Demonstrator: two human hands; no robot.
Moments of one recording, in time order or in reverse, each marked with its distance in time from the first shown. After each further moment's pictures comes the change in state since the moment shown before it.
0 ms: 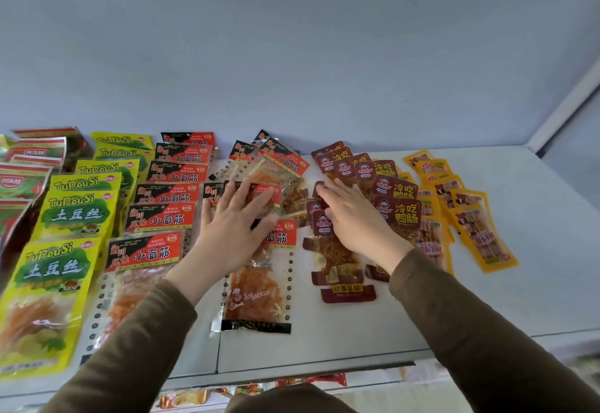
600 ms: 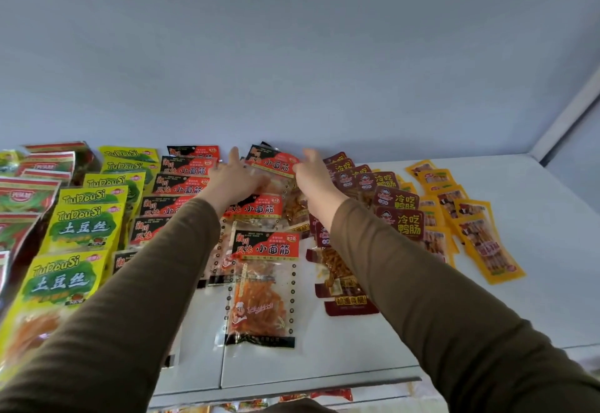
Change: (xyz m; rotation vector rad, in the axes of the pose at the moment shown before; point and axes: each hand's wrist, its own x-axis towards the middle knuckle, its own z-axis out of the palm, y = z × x) left_hand 0.109 -0.015 -0.043 -0.234 -0.031 -0.338; right_hand 0.100 -0.064 -0.026 1.196 0.162 0.529
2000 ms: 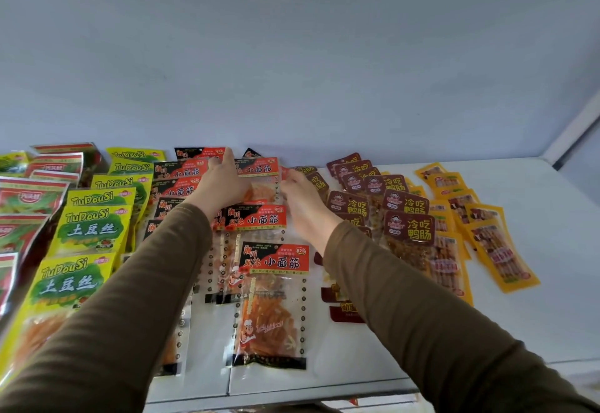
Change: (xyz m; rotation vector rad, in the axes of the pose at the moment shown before) left_hand 0.000 -0.017 -0.015 0.018 0.066 0.000; right_hand -0.017 0.022 0.026 0.308 -0.212 0.096
